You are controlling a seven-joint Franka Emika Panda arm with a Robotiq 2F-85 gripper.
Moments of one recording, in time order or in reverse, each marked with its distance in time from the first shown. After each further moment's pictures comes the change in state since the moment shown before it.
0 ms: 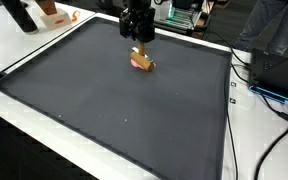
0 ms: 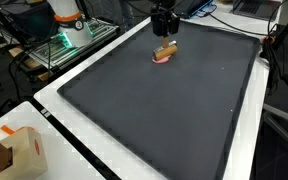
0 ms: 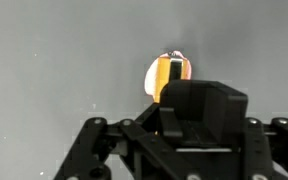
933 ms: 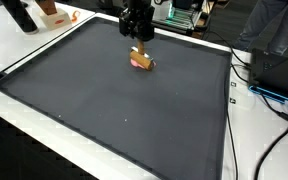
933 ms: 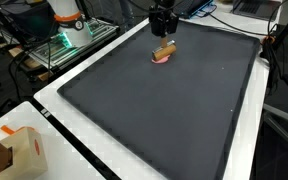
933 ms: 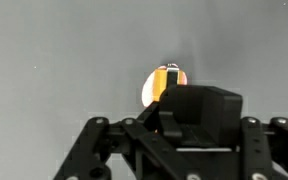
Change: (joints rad) arm 0.004 0.006 0.007 0.030 -0.079 -0.088 0.042
